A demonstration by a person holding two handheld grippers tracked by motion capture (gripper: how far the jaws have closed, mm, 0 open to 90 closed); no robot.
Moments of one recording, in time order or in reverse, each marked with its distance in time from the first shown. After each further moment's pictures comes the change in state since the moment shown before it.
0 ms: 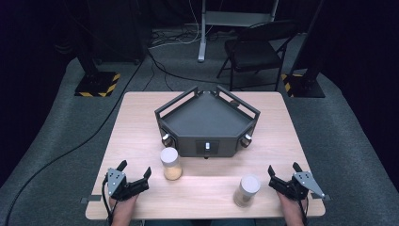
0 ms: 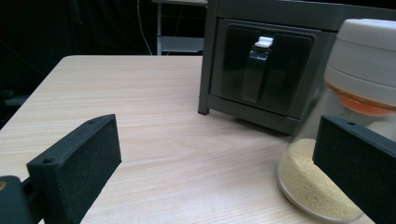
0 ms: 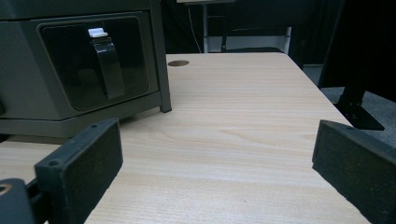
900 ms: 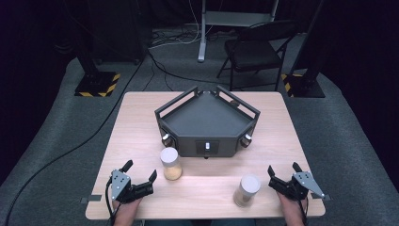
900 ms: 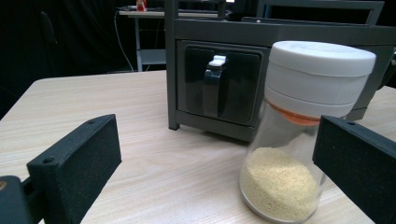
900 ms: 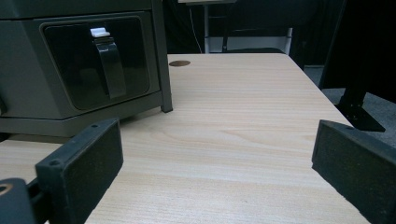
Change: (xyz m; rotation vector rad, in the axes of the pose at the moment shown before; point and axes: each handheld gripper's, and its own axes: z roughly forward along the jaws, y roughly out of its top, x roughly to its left) left arm -0.006 0.004 -0.006 -0.042 -0.092 0.056; right arm 0.000 0.000 0.000 0.001 0.005 -0.005
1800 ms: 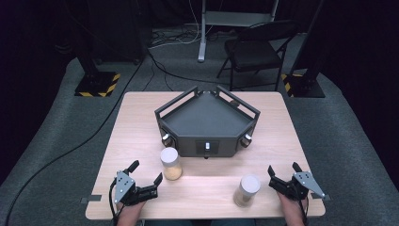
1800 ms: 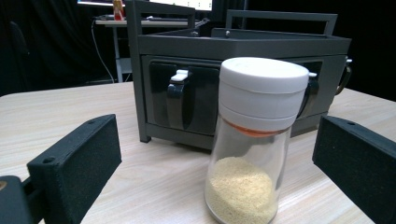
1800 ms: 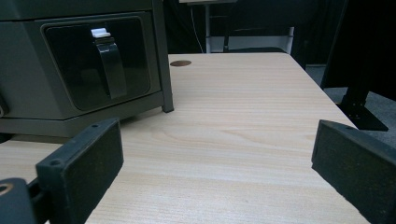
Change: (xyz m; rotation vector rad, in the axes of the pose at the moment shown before) left arm -0.005 0.003 -0.002 -0.029 -0.080 0.018; right arm -0.001 0.000 0.000 0.000 0.005 0.007
